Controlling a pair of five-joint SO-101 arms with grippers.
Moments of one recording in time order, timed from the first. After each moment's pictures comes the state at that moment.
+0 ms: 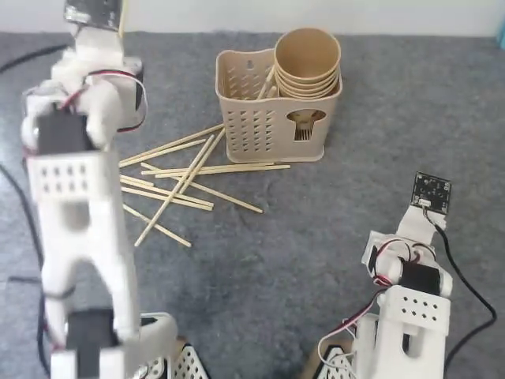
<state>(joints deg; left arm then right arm) -8.5 -17.5 -7.8 64.9 -6.8 10.9 -63.6 76.0 58.4 -4.1</state>
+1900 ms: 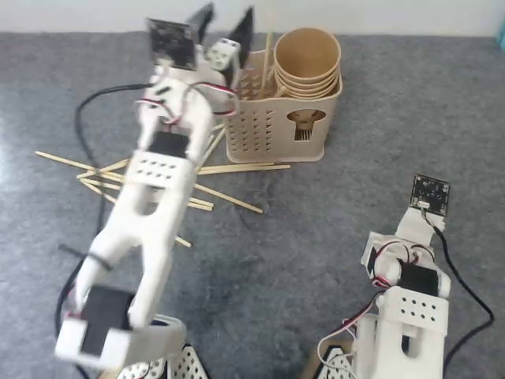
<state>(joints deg) 4.2 -10.9 20.6 2.0 7.1 10.8 -63.6 78.0 55.5 -4.3</state>
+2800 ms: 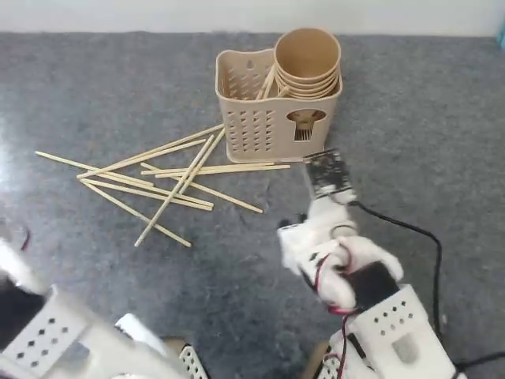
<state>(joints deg) -61.6 -57.0 32.2 58.8 1.6 -37.0 -63.0 58.8 60.4 -14.5</state>
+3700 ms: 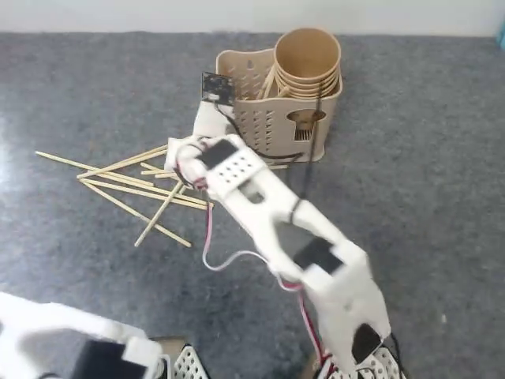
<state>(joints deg) -80.6 -25.0 35.4 34.0 4.5 -45.5 33.0 -21.5 51.2 -45.7</state>
